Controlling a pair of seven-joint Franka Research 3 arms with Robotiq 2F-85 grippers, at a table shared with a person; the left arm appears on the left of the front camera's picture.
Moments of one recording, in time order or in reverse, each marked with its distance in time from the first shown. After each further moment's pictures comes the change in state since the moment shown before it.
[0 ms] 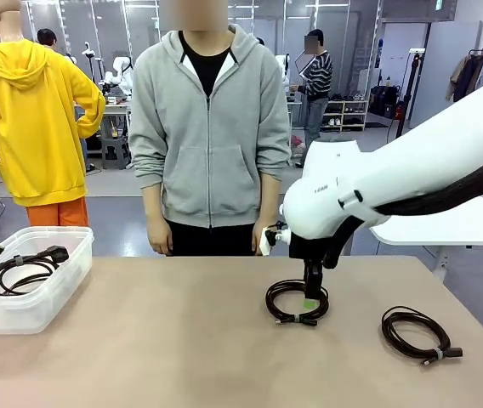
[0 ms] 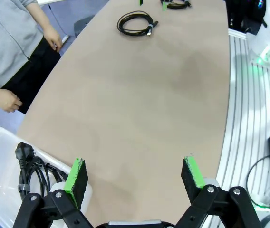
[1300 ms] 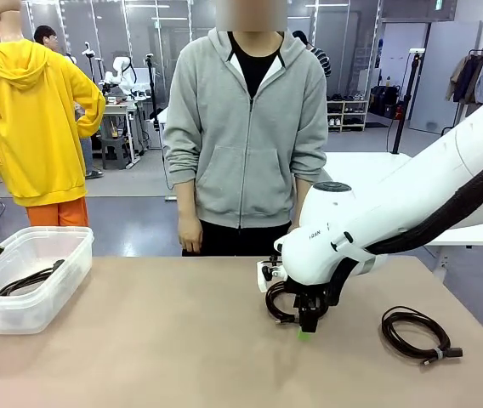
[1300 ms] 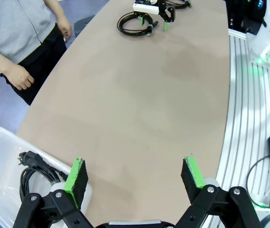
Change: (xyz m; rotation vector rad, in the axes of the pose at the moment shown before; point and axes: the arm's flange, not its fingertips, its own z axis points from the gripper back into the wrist) left arm 0.000 0.000 0.000 0.000 0.000 0.000; right arm -0.002 0.010 -0.076 -0.011 -0.058 0.138
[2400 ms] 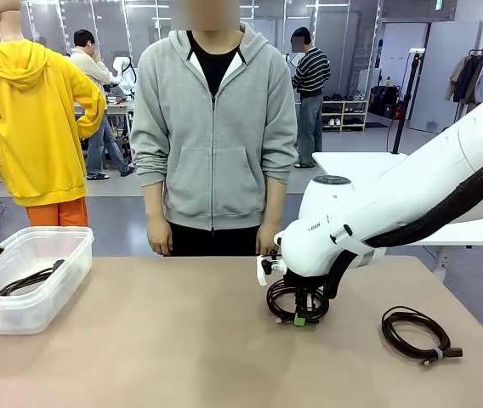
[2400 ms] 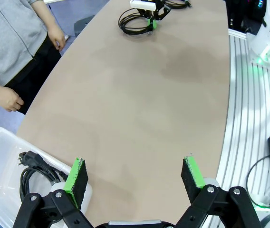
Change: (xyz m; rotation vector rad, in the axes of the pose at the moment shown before) left arm 0.000 0.000 0.000 0.000 0.000 0.000; right arm 0.003 -0.007 0.015 0.005 0.003 -0.023
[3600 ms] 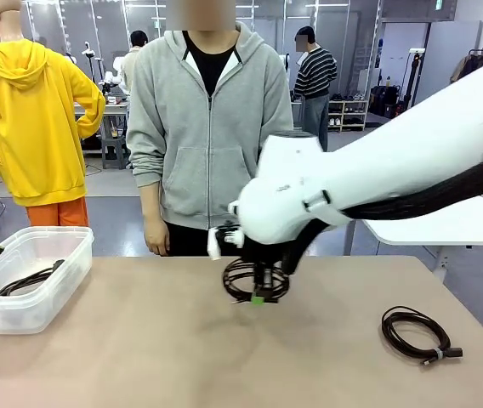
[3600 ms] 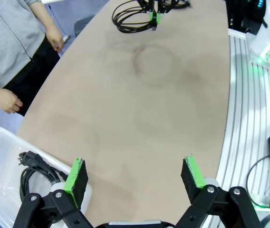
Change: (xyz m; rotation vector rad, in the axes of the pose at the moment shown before) left arm 0.000 0.000 0.000 0.000 0.000 0.000; right arm 0.106 0.046 0.080 -0.003 -0.053 0.092
